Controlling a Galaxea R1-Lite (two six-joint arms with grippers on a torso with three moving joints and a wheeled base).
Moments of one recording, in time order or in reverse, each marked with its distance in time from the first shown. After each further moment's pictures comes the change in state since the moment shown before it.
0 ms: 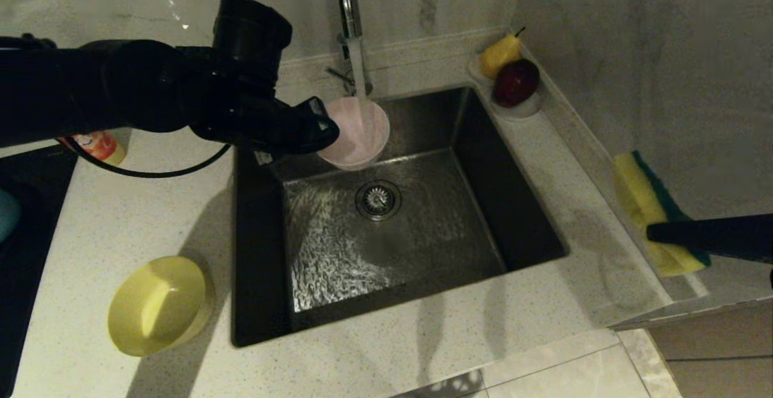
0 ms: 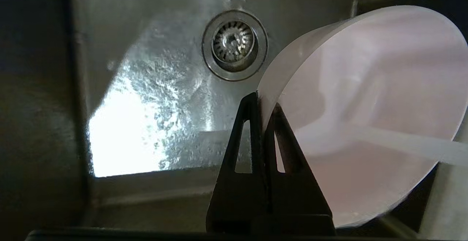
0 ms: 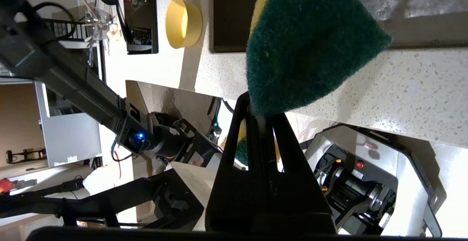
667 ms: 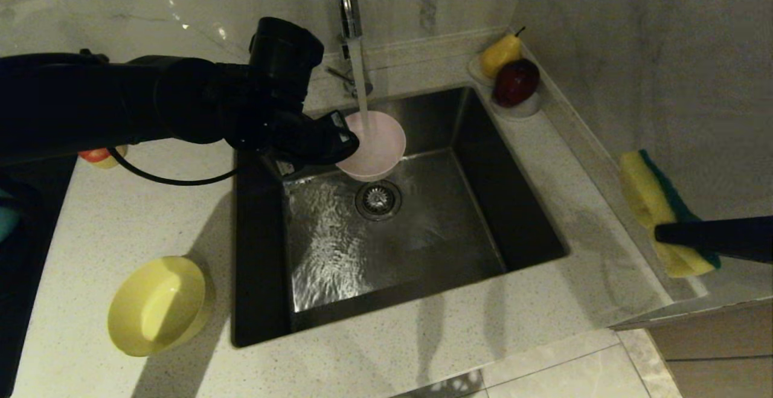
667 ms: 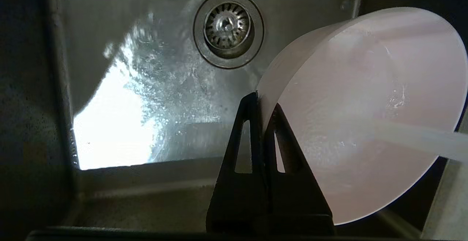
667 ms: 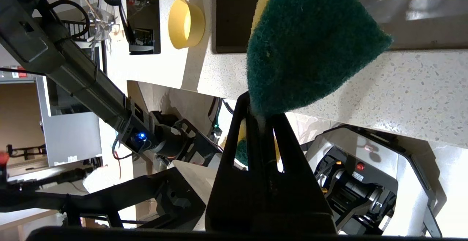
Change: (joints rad) left arm -0.041 0.050 -0.026 0.013 0.017 -0.031; right arm 0.001 -0.016 0.000 0.002 0.001 0.000
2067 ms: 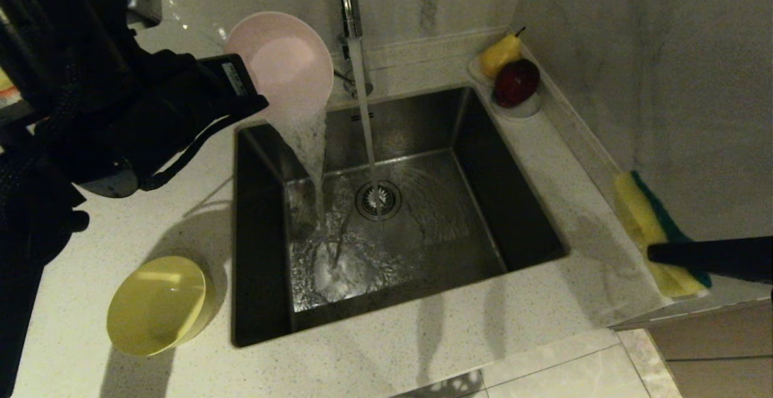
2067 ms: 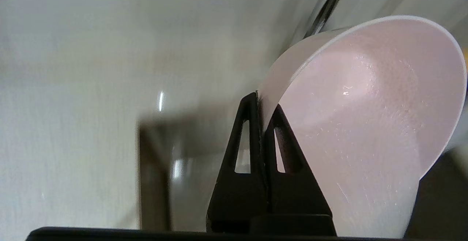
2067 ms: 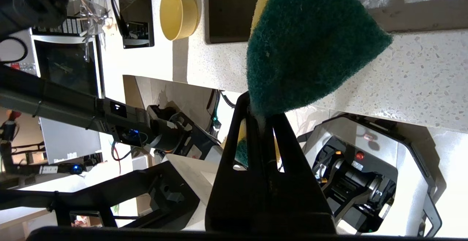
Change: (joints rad) left arm 0.067 -0.423 0.776 -1.114 0.135 0.621; right arm -0.001 -0.002 0.046 -0.003 -0.001 0.000
